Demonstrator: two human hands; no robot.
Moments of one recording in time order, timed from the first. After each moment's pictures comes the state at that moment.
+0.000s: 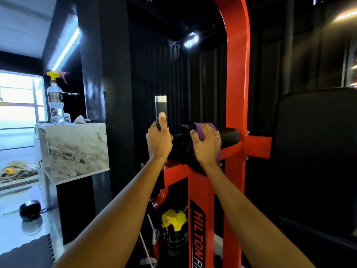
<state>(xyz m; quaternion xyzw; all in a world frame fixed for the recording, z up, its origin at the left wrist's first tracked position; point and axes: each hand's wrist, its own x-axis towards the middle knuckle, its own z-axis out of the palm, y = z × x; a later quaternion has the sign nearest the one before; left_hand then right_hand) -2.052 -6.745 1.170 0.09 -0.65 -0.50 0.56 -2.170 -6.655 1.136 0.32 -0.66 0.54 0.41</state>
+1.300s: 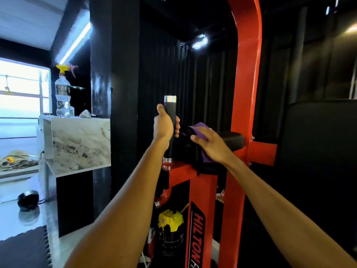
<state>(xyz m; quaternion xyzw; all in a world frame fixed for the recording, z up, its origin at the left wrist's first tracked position) -2.051 -6.757 1.211 0.06 -0.62 -0.64 0.45 -2.175 -6.616 1.167 0.53 -0.72 0.41 0.20</state>
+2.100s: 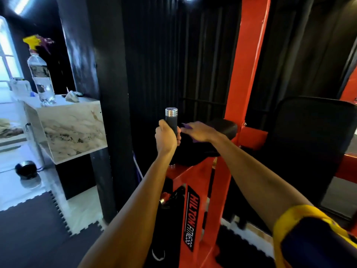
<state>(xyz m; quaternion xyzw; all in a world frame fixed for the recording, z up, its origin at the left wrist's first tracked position) -2.042 -6.750 1.224 0.16 -0.60 -0.68 0.39 -2.178 -6.661 1.244 0.41 -0.88 0.23 -0.03</state>
